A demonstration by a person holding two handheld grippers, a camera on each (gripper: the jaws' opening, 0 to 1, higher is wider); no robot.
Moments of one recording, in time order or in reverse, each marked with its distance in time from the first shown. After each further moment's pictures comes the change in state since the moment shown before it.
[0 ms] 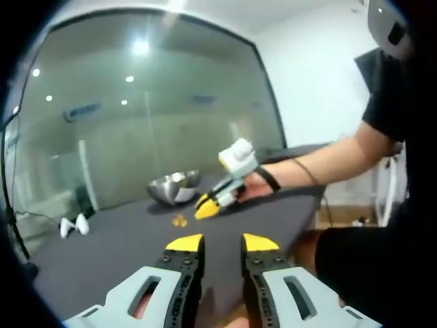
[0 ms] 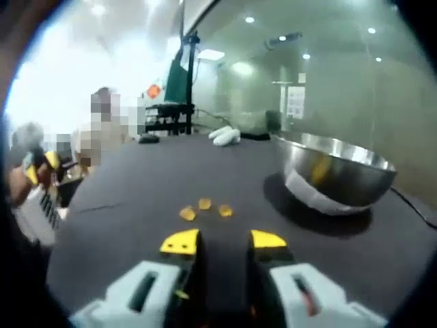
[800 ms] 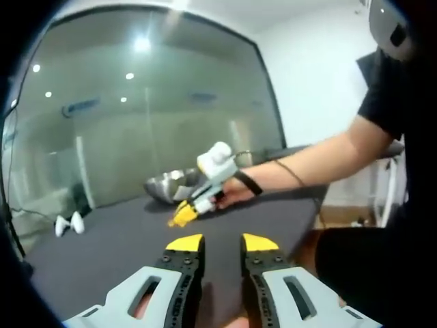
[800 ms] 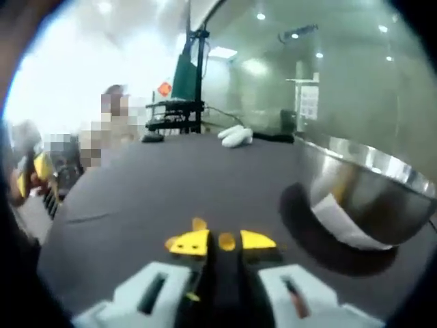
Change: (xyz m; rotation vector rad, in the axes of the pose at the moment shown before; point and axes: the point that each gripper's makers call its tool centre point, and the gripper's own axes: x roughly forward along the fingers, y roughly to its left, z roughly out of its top) left arm 0.013 0.002 -0.005 -0.007 0.003 -0.029; right arm 0.035 0.017 0.016 -0.035 -0.012 0.089
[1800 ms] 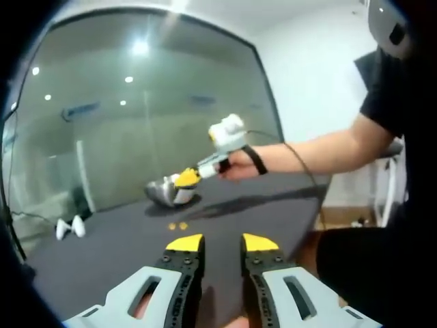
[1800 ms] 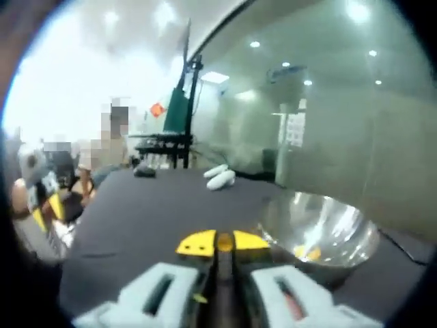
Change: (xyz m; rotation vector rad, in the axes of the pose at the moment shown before) left arm -0.003 -0.001 0.005 0.015 -0.015 0.001; right arm -0.062 -0.049 0.084 0.019 -0.200 -0.150
